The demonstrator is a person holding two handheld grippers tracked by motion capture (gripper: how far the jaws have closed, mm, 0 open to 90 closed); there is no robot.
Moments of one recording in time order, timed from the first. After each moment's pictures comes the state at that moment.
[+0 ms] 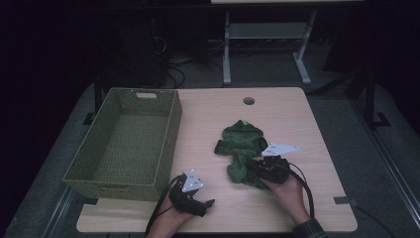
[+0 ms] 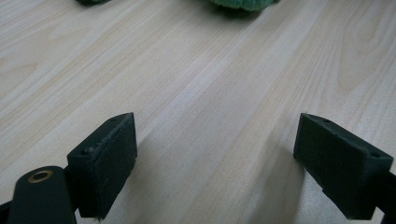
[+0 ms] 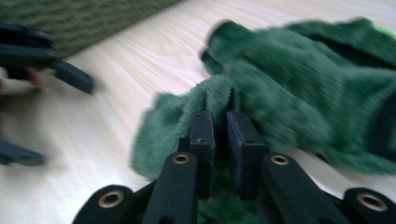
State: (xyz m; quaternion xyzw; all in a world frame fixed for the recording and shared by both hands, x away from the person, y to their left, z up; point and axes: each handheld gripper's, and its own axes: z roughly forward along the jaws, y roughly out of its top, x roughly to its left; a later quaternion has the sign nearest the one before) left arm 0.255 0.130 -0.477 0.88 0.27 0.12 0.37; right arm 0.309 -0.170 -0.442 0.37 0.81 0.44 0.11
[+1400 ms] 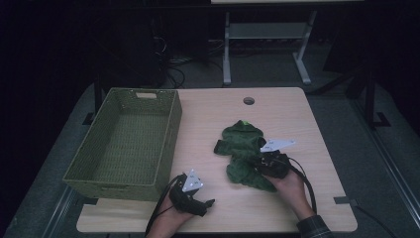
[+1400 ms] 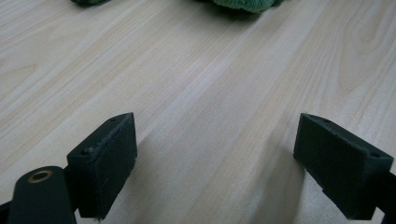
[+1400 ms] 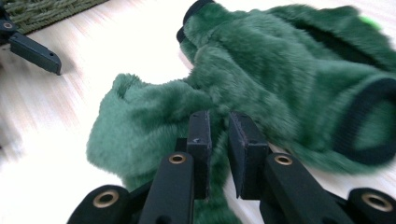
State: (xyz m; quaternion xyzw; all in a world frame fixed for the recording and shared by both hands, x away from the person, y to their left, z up) left arm 0.255 0.130 -0.477 0.88 0.27 0.12 0.37; right arm 0.323 -0.175 -0.441 0.36 0.83 0.40 0.12
